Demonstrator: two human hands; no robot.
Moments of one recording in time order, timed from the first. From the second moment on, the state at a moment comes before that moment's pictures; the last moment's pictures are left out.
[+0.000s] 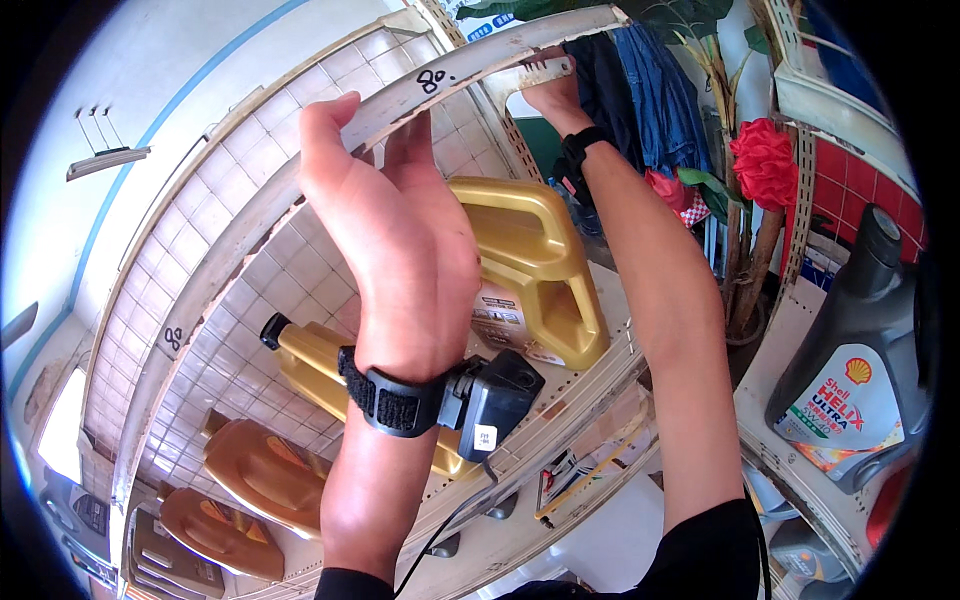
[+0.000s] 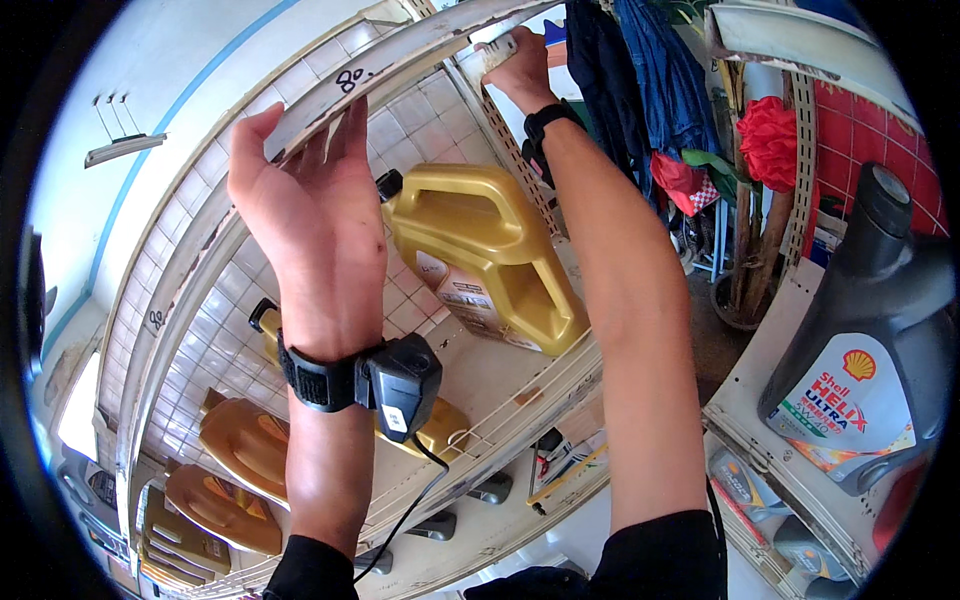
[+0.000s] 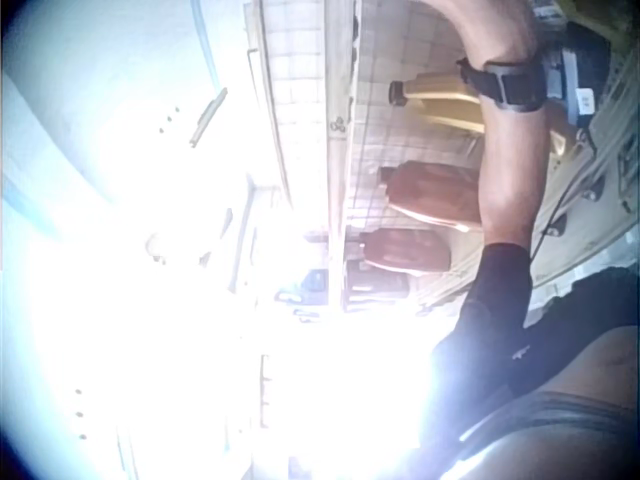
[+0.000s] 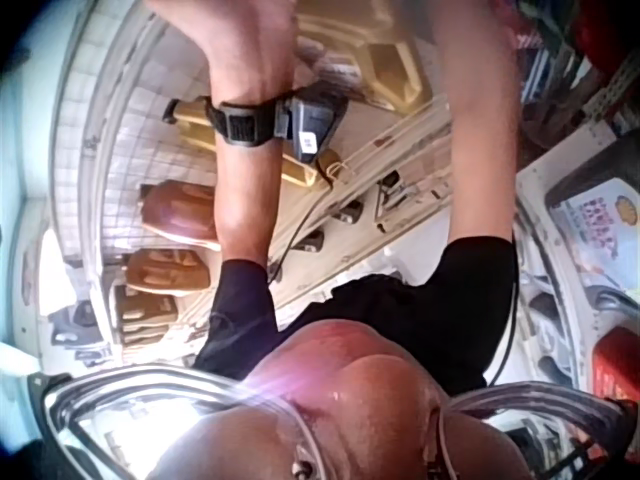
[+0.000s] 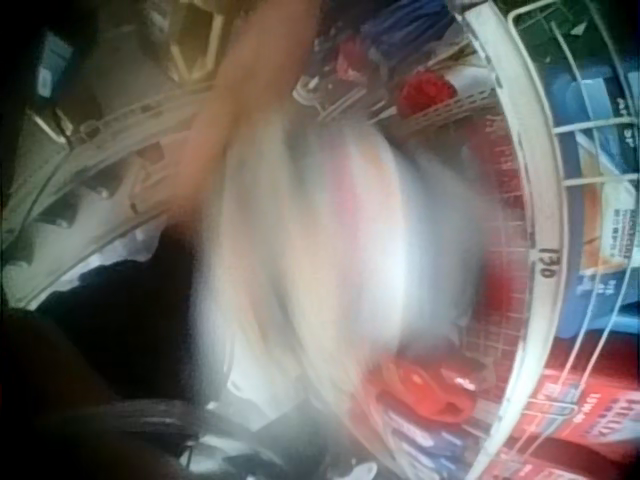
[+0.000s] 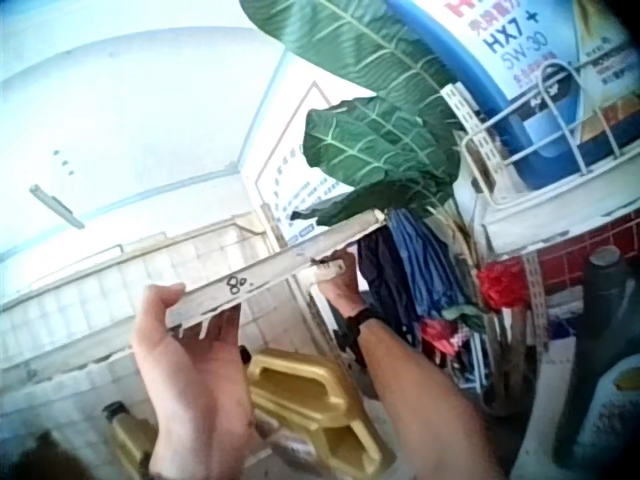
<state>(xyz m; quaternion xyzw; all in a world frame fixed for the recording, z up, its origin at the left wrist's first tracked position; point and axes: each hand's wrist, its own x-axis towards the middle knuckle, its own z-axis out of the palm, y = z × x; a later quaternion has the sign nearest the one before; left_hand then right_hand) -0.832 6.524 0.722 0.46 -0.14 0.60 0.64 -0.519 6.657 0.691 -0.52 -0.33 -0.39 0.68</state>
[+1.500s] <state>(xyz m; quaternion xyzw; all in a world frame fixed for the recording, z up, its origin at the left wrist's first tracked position) -0.826 6.522 0.715 0.45 -0.13 0.60 0.65 -0.475 6.668 0.691 -0.58 -0.35 -0.50 0.55</state>
